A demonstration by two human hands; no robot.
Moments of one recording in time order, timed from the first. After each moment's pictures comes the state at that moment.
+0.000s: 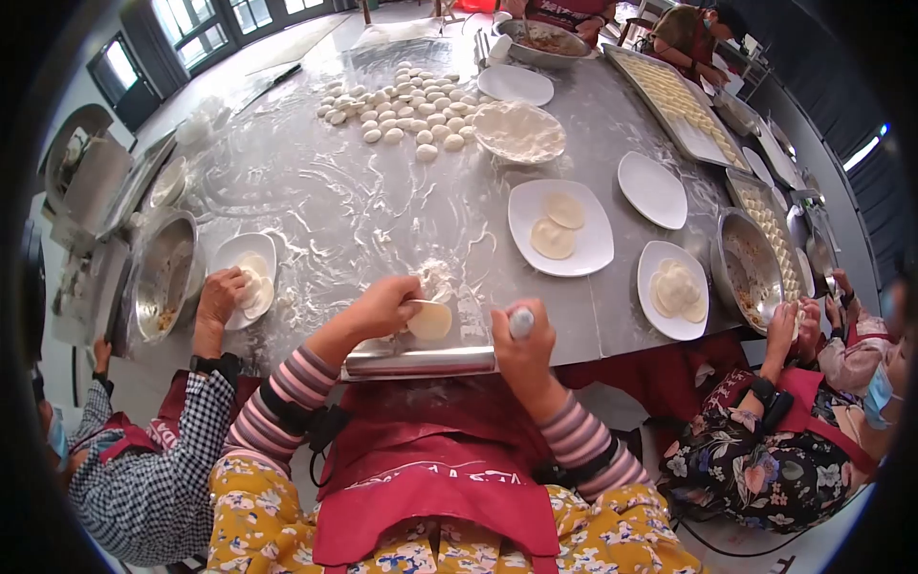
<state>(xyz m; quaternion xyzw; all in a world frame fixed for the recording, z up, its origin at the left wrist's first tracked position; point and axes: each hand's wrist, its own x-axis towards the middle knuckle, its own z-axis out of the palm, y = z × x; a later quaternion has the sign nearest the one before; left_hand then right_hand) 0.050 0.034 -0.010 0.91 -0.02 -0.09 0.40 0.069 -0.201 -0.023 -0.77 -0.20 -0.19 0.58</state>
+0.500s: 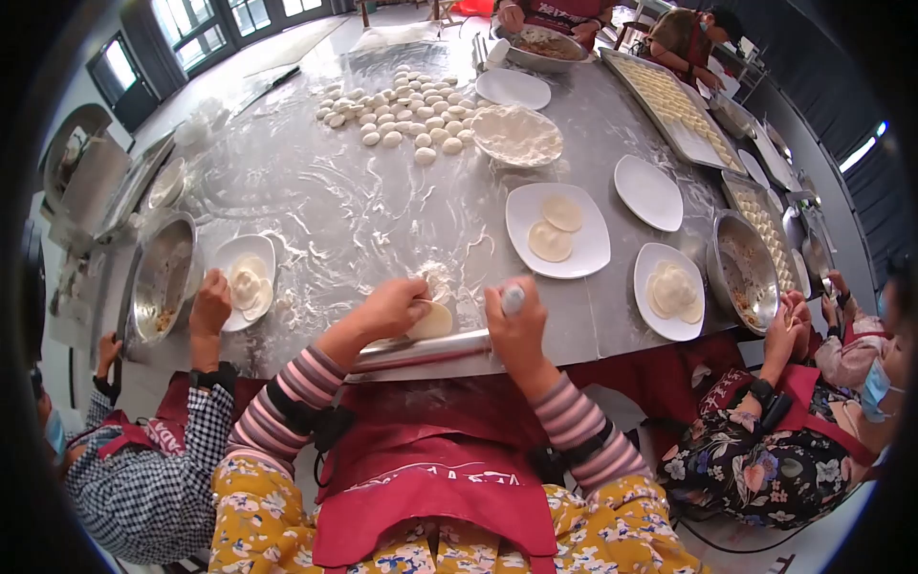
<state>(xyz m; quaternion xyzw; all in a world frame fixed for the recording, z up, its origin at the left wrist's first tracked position) 0.055 0.022 -0.007 0.92 -0.01 -0.08 0.39 0.092 -0.183 -0.016 -0.77 -0.24 -0.23 0.54</state>
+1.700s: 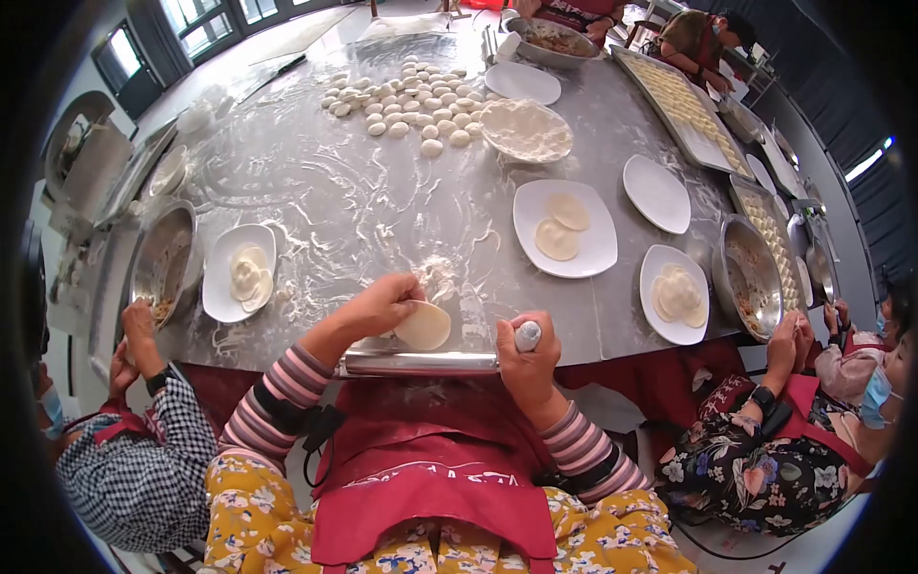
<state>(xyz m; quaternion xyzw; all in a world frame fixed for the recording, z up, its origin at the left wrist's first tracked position) 0.047 0.041 -0.017 0.86 -0.01 -0.12 0.50 0.061 -0.208 -0.028 -0.75 -0.19 -0.15 0.61</state>
